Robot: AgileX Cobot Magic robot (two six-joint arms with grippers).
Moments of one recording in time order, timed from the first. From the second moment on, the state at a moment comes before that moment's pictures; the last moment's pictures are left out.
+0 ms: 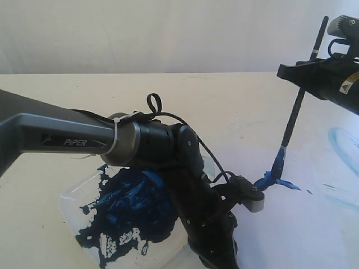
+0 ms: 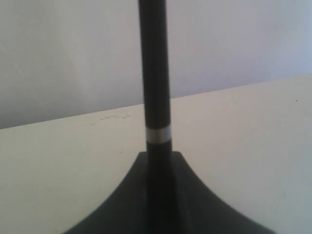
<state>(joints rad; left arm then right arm) -0.94 2.11 -1.38 -0.75 0.94 0.84 0.20 1.57 -0.78 -0.22 -0.45 0.41</state>
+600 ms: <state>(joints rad) -0.94 2.11 -1.38 -0.75 0.94 0.84 0.20 1.57 -0.78 -0.21 -0.38 0.37</state>
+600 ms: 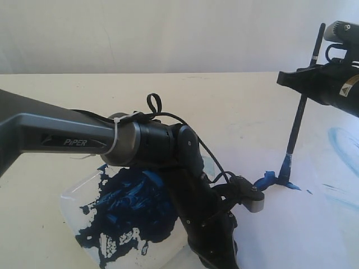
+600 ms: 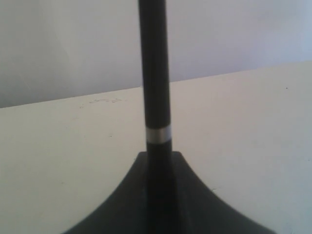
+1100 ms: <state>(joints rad) -0.94 2.11 -1.38 -0.75 0.94 0.84 0.20 1.57 -0.78 -0.21 -0.35 0.33</state>
